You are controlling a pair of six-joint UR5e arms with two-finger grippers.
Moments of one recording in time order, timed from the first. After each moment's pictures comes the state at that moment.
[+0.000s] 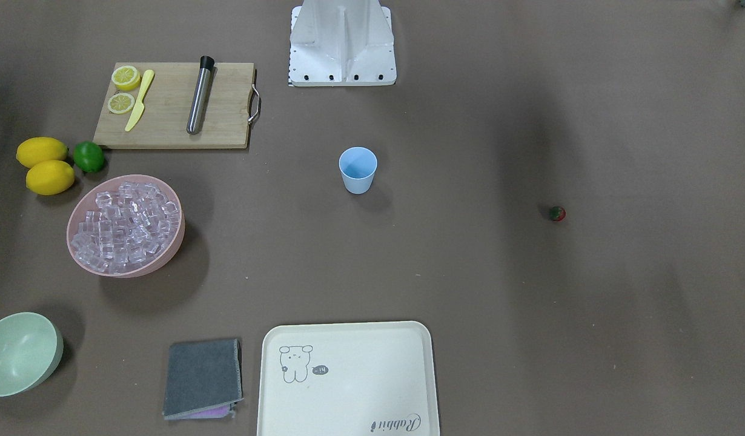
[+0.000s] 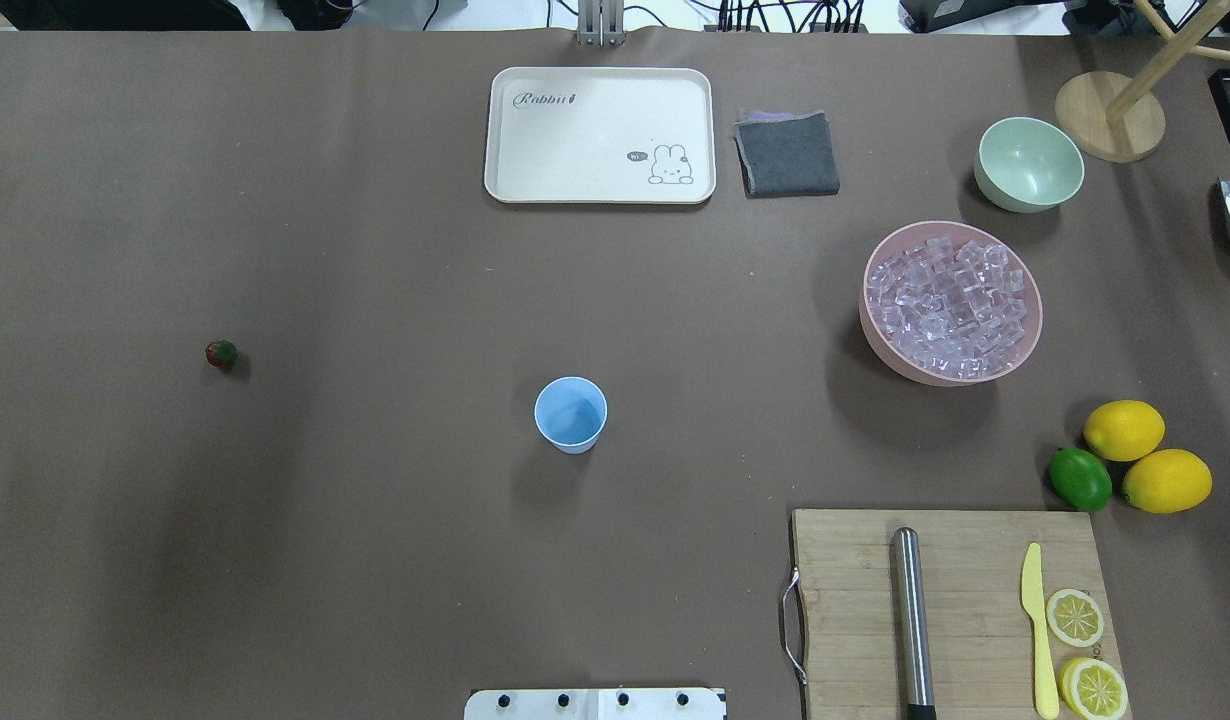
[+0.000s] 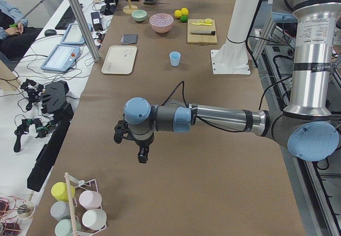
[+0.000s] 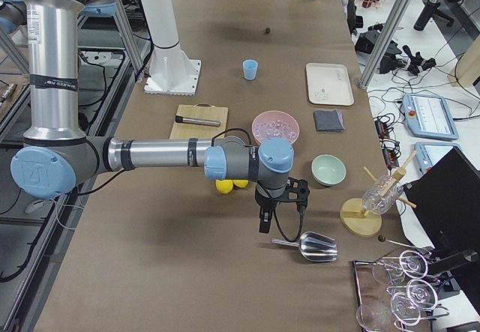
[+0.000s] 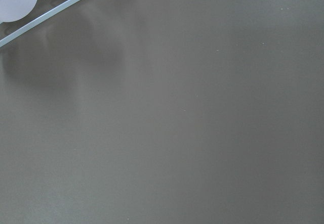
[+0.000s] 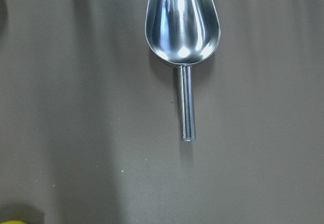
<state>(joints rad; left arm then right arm) -1.57 -1.56 -1.68 -1.51 -2.40 0.04 1.54 -1.63 1.71 -1.60 2.27 0.14</state>
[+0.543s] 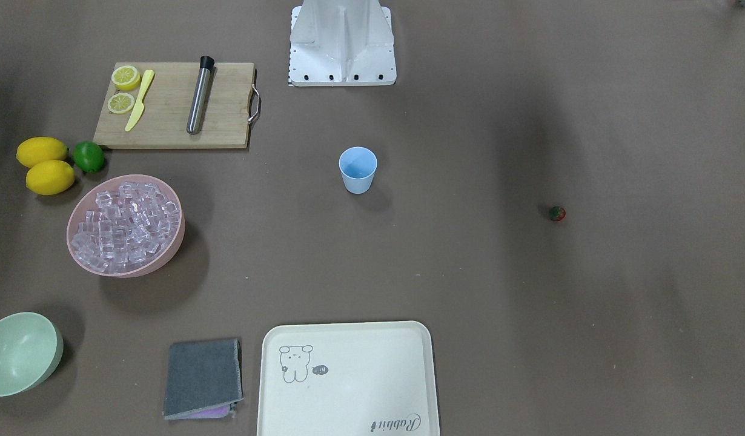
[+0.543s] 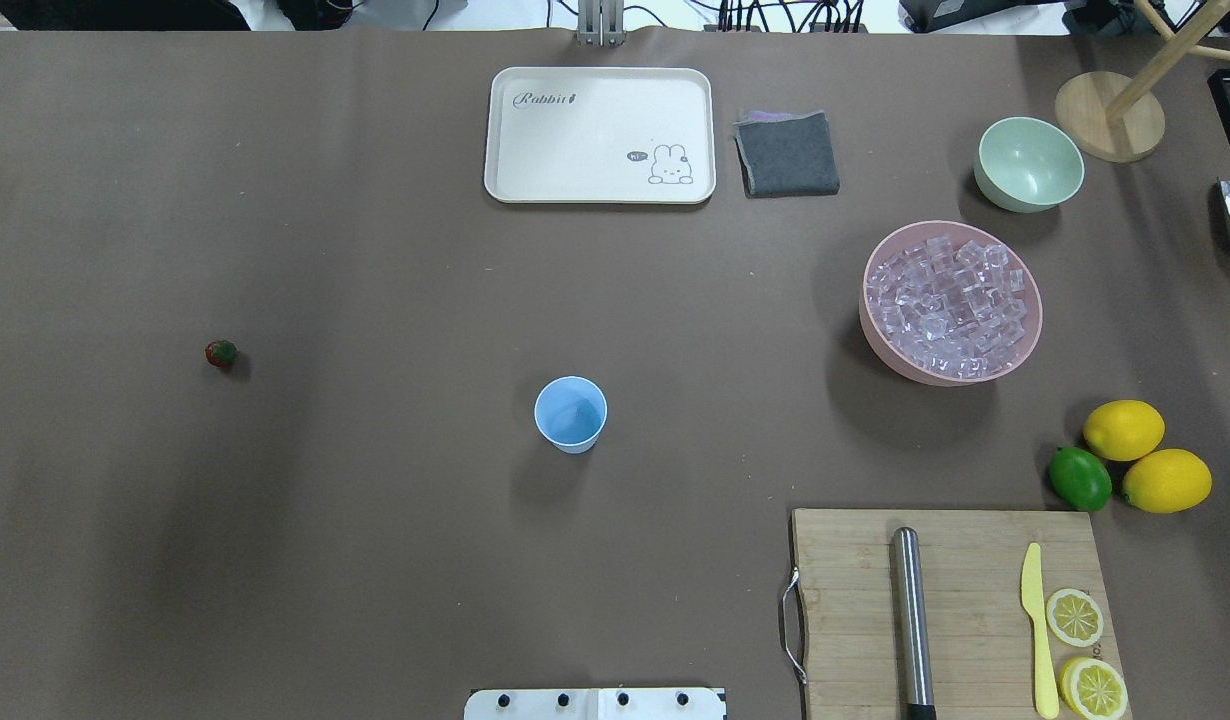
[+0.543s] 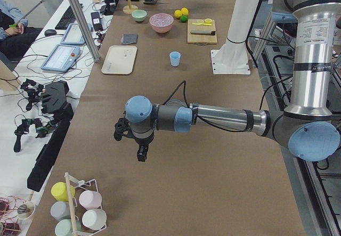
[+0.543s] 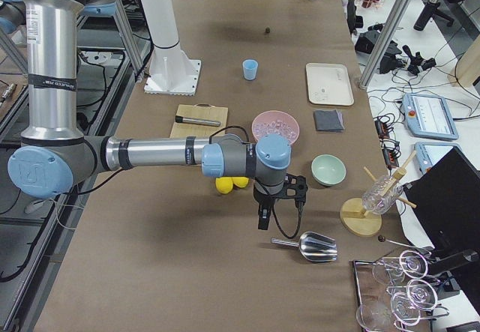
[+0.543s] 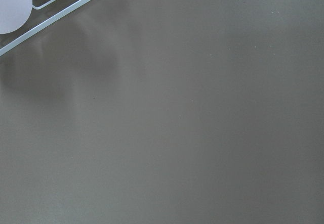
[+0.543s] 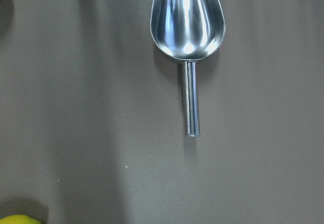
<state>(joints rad) -1.57 -1.56 -1.69 -1.56 -2.41 0.04 1.54 -1.64 1.71 -1.60 2.28 0.14</state>
